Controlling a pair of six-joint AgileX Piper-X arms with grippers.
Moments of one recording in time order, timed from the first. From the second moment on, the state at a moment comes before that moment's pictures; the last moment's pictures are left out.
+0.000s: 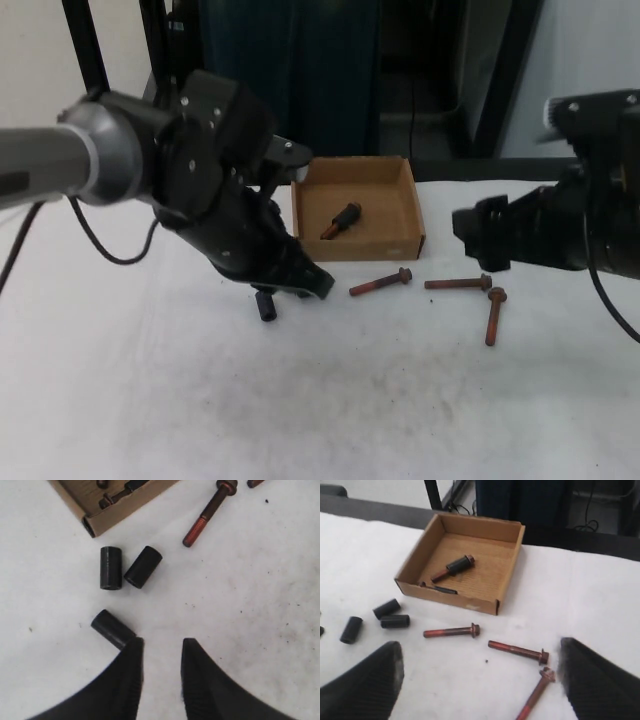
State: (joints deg) left arm -28.3 100.3 -69.6 34.9 8.5 7.4; right arm 23.4 73.5 -44.1 11.4 4.7 4.2
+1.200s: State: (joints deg) left arm -27.3 115.8 -82.6 32.1 7.2 15.1; right arm 20.6 81.8 -45.2 14.1 0.4 7.8
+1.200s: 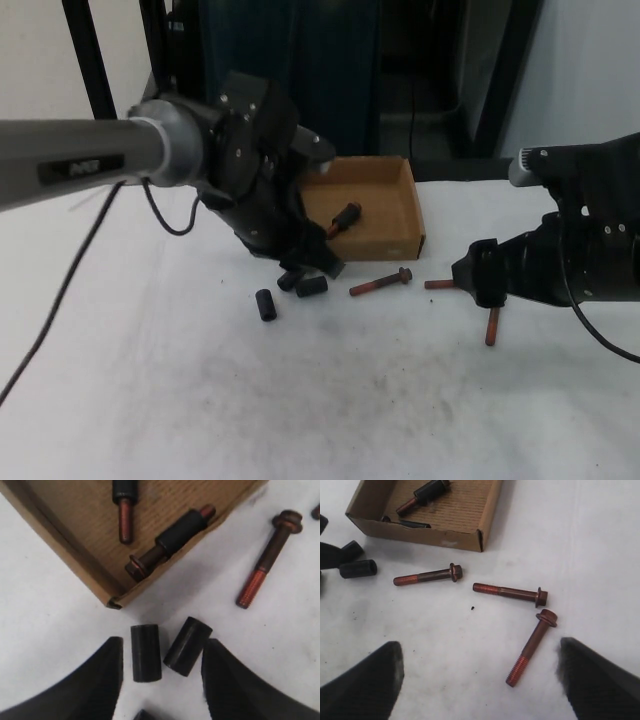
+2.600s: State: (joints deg) left arm -25.8 124.0 -90.7 41.6 8.1 16.2; right arm 20.6 81.8 -45.2 12.4 6.1 6.6
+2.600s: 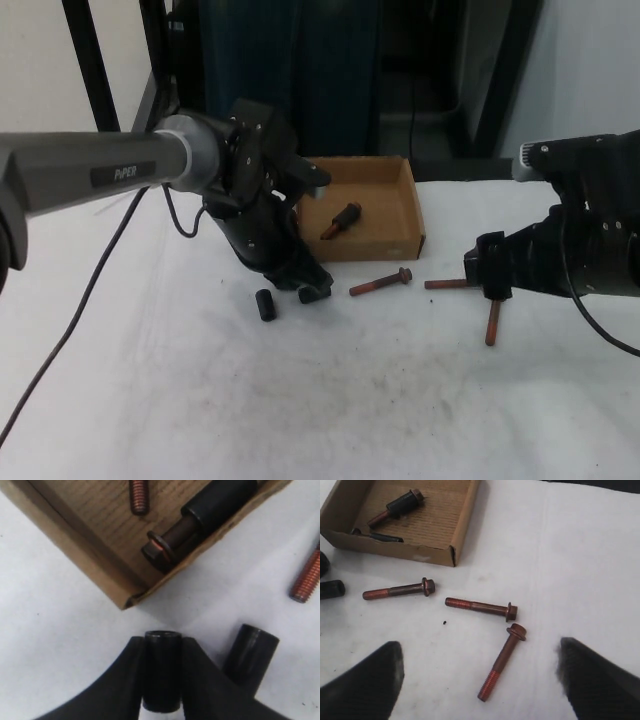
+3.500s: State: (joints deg) left arm -30.7 99.6 -90.1 54.0 19.9 3.3; right arm 20.6 92.6 -45.2 9.9 -1.2 31.4
